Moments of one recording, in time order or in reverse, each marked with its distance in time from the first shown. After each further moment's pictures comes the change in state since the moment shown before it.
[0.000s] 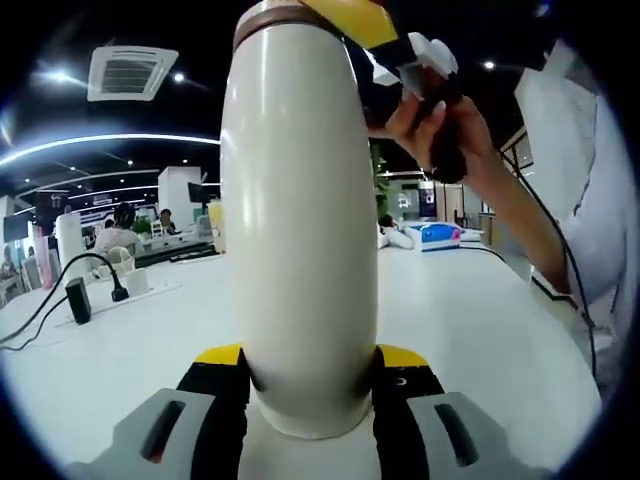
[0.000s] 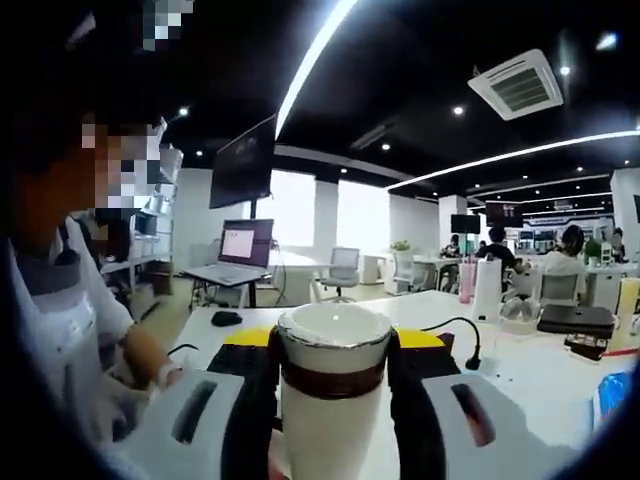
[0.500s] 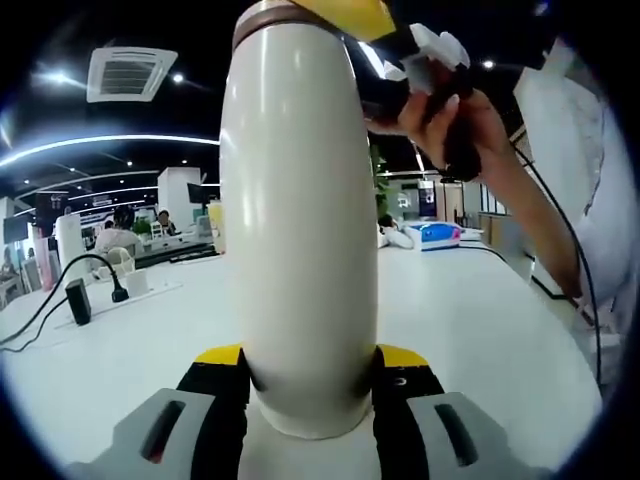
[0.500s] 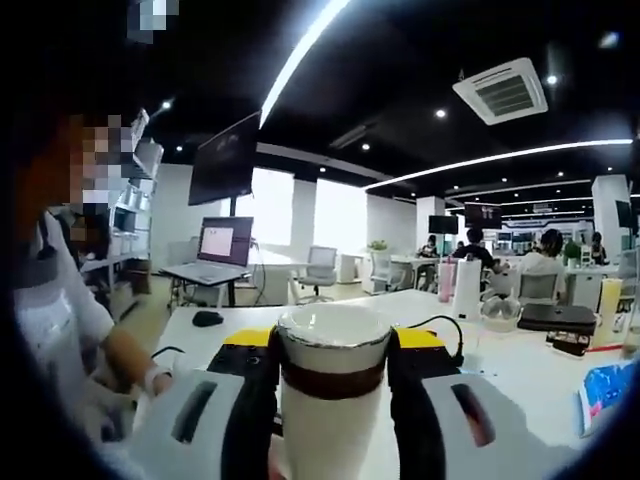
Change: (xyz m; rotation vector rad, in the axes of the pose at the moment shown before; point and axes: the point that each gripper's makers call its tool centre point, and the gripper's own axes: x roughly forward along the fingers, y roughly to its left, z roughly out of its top) left arm 0.000 0.001 -0.001 0.005 -0.001 0.000; right arm -0.001 0.000 -0.001 -0.011 0.008 -0.112
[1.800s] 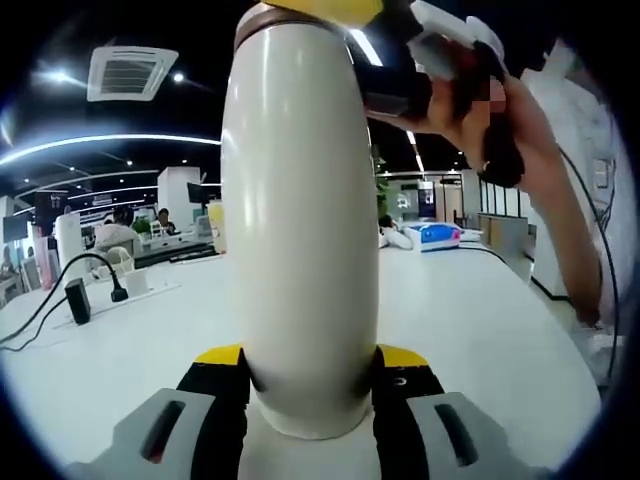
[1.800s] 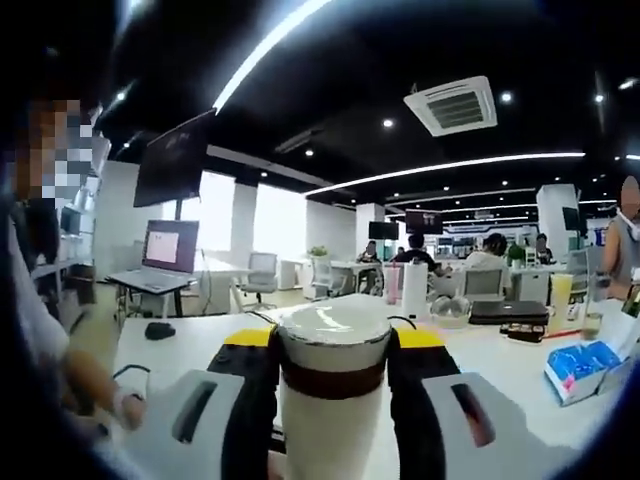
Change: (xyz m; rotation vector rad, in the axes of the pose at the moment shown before) left arm 0.001 0.001 0.001 -0.003 -0.001 -0.003; right arm -0.004 -0.011 0.004 0.001 -0.023 -0.286
